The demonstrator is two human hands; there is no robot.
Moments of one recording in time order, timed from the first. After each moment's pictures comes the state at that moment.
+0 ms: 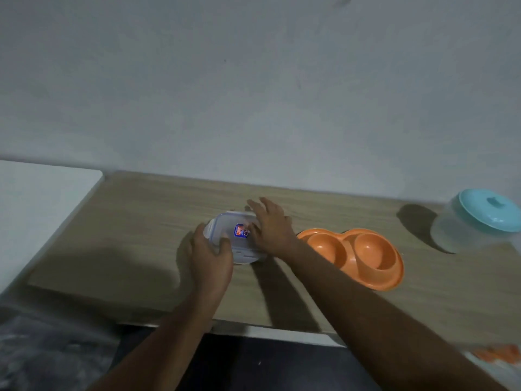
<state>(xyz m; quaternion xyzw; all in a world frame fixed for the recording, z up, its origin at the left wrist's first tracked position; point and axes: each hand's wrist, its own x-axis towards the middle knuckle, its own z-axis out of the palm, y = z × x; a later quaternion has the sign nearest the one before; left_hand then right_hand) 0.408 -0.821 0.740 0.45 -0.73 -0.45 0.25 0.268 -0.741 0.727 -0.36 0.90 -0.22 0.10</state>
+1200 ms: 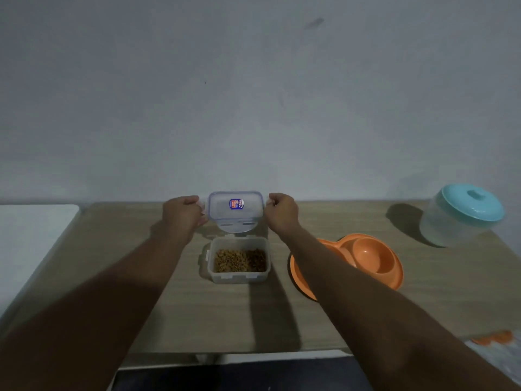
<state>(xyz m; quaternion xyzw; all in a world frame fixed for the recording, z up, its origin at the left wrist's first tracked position) 0.294 -0.962 0.749 0.42 -0.61 -0.65 0.19 0.210 -0.765 0.750 -0.06 0.88 -0.47 0.04</state>
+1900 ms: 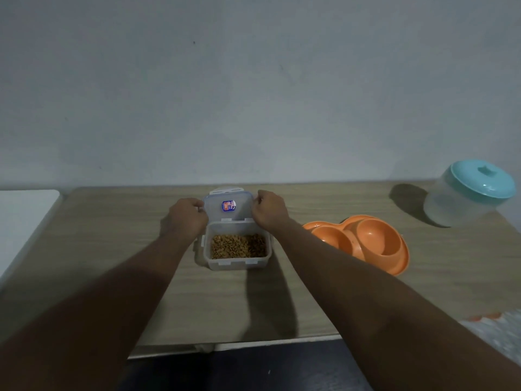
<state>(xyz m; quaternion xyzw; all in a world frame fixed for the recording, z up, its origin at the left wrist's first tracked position) 0.303 -0.972 0.680 0.36 -0.86 -0.35 0.06 0.213 -0.780 0.701 -0.15 0.93 -0.32 0.09</state>
